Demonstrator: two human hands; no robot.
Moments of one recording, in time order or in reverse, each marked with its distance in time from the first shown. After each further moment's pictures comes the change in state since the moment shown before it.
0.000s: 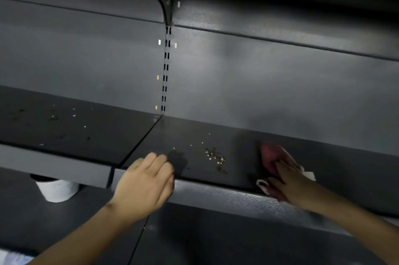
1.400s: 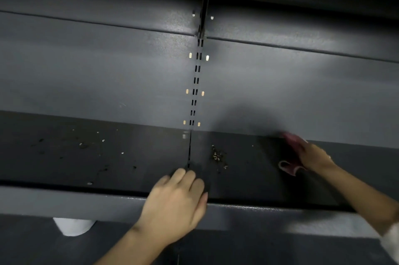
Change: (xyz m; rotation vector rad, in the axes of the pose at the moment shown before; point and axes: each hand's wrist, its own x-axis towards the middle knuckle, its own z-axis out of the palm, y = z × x) left_hand -0.019 -0.088 -0.011 -0.230 -0.082 0.003; right_hand 0.070 -0.064 -0.021 0.392 0.324 0.332
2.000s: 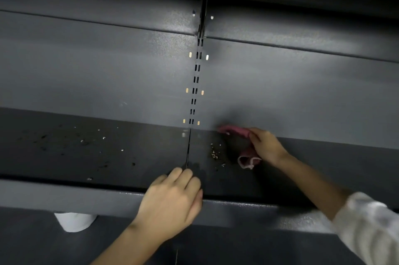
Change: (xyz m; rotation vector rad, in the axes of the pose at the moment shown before) left_hand -0.003 0.001 0.003 0.049 0.041 0.012; right_hand -0.002 -0.080 0.028 0.175 0.007 -0.319
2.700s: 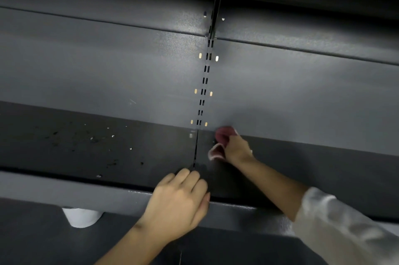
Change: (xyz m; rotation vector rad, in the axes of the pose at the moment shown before) left_hand -0.003 -0.004 -0.002 0.001 0.032 0.028; right_hand -0.004 -0.073 0.052 0.056 -0.103 0.208
